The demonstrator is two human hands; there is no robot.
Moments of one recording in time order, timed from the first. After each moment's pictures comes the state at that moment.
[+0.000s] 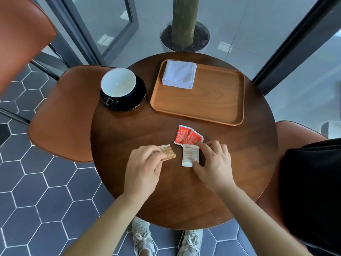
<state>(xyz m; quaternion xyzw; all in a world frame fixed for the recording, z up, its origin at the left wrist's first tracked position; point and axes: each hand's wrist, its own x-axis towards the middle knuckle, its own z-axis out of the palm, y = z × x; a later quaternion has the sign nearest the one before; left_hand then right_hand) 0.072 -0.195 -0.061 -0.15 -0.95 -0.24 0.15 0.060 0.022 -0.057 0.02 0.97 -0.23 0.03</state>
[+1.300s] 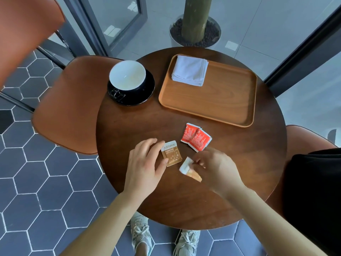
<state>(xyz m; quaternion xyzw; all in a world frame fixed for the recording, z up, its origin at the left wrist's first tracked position) 0.075 -0.210 -0.082 -0.07 -0.97 -0.22 0.06 0.053 0.012 -0.030 -0.08 0.97 -0.21 0.13</state>
